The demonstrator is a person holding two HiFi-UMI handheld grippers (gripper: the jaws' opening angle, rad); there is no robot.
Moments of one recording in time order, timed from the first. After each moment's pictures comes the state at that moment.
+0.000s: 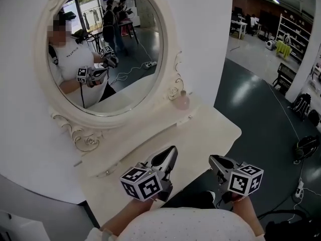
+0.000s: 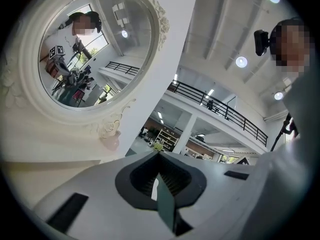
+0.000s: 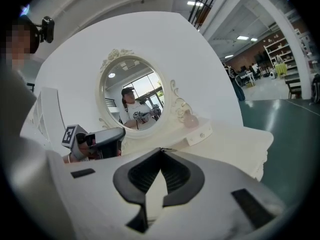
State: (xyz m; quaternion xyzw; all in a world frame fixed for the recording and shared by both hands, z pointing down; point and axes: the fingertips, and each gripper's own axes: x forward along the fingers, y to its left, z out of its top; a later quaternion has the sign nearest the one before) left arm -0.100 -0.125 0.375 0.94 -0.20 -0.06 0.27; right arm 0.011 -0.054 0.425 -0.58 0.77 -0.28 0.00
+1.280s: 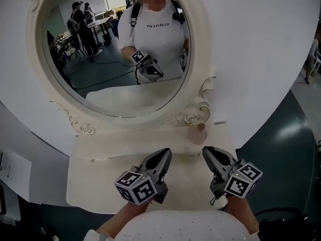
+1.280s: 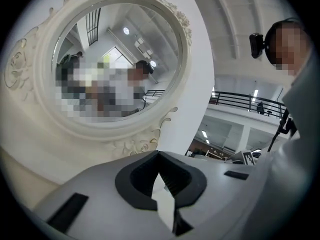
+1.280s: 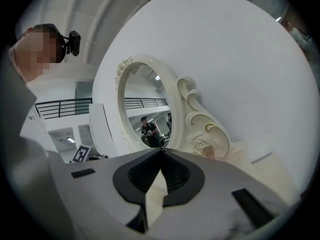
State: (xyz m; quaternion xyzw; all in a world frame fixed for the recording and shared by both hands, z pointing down) left arm -0.021 -0.292 0.400 0.82 -0.49 -0.12 0.26; right arm 0.092 -0.307 0.386 -0.28 0.93 -0.23 0.03
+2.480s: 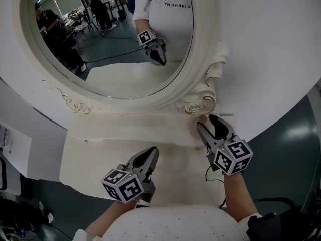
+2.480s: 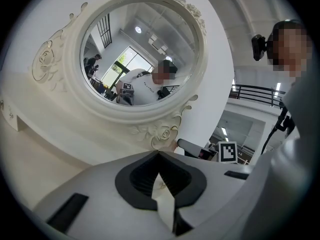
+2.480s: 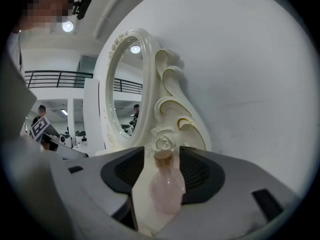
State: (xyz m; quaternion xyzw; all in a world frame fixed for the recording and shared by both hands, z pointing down) left arm -0.037 -0.290 0.468 0.76 -0.57 -0.08 0.31; right arm 0.085 -0.424 0.454 -0.31 0.94 -0.13 -0.05
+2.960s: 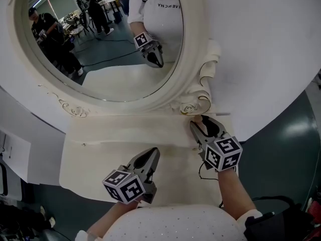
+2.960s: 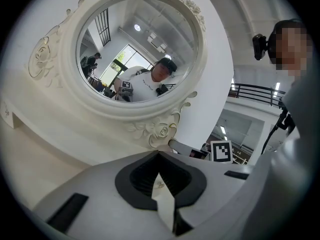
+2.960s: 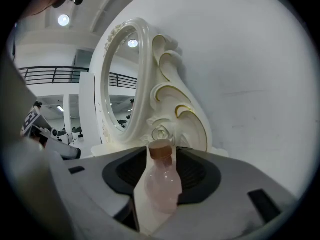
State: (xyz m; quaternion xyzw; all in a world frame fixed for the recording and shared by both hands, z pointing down) left arm -0.024 -0.295 0.470 0.76 -0.56 -0.08 0.31; right arm 0.076 -0.432 0.477 -0.32 0.93 -0.14 -0.08
